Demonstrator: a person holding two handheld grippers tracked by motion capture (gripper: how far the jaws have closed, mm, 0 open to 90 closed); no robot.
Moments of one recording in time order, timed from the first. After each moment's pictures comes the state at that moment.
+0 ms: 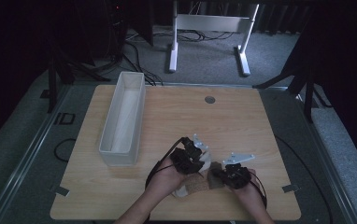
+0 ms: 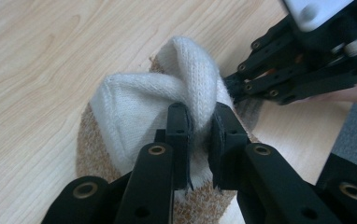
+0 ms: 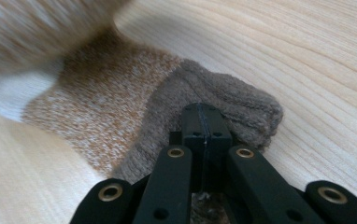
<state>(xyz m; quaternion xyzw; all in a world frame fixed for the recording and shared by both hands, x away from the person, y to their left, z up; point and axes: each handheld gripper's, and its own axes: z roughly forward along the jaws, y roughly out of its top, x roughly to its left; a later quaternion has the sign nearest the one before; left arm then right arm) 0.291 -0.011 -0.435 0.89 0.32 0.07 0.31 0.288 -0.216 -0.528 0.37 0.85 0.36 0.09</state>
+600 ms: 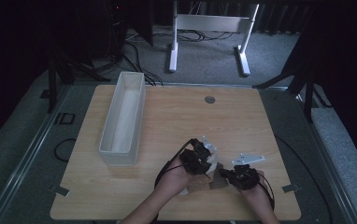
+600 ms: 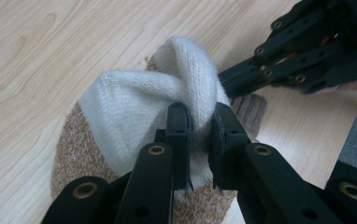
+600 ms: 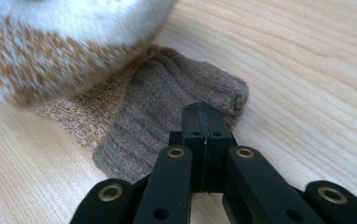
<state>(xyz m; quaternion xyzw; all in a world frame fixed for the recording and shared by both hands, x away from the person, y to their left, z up) 0.297 -0.038 -0.448 0.90 0.31 0.06 0.30 0.284 -0.238 -0.526 0.39 0.84 0.36 0.09</state>
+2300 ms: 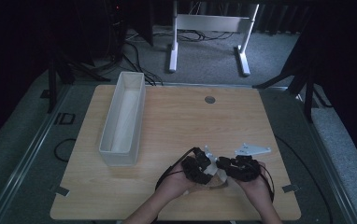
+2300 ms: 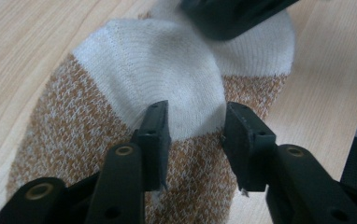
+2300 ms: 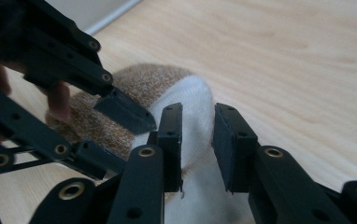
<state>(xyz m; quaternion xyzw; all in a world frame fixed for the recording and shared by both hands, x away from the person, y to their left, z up) 0.296 -0.040 -0.489 0.92 0.28 0.03 0.28 0.292 -0.227 -0.488 0.38 0.82 0.41 0.10</state>
